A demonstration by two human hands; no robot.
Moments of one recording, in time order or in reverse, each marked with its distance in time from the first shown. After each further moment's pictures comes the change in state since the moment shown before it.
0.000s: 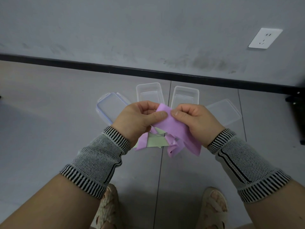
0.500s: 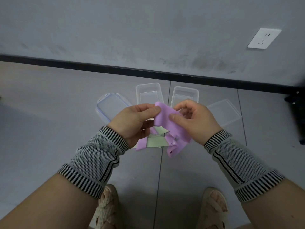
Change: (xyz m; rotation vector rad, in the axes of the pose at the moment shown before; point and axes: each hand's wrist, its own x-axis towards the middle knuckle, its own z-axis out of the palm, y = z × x) left_hand 0.000 0.002 -0.002 -0.129 -0.029 -0.181; right_hand 0.005 0.013 0.000 -0.170 0.169 0.057
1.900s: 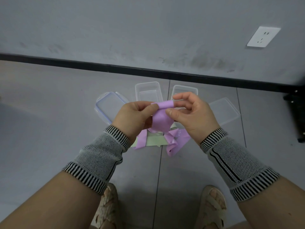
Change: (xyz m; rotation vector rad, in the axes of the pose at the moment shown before) left_hand 0.008 -0.007 0.000 0.166 0.157 0.196; right_hand -0.004 -0.011 0.007 0.327 0.063 0.026
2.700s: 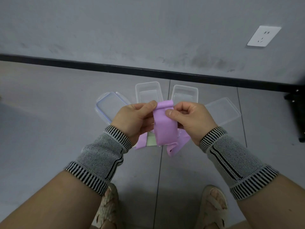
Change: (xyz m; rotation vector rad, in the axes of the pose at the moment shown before) left_hand 0.001 -0.002 0.000 -0.183 -0.023 -0.179; right_hand 0.001 0.005 0.001 -0.028 -0.050 0.107
